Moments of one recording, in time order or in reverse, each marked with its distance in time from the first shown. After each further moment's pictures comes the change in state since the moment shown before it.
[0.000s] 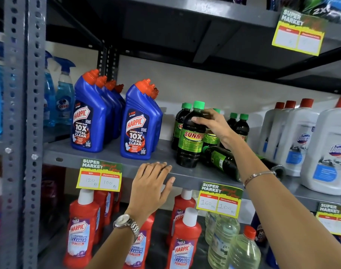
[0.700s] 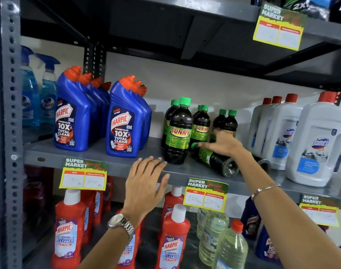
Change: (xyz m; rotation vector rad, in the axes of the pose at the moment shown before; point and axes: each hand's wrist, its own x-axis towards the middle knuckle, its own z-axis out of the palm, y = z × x) left_hand 0.006 0.024 -0.003 -0.054 -0.035 -0.057; right_hand -0.025 0.050 -0.050 -0.917 -0.047 0.151
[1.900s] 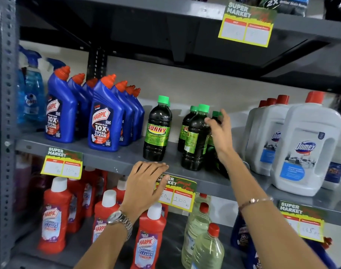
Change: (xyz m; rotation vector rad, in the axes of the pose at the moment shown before) left_hand 0.009 0.077 0.021 -0.033 0.004 0.000; right_hand -0.016 0.031 -0.020 1.094 0.354 -0.109
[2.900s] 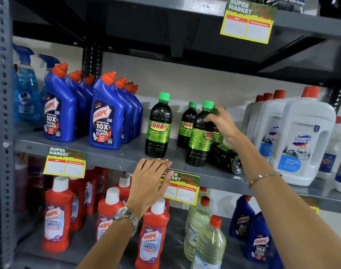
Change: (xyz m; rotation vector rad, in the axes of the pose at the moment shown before) left_hand -0.002 -0.003 0.000 -0.019 -0.055 -0.005; right_hand 0.026 -0.011 -0.013 -0.224 -0.203 0.072
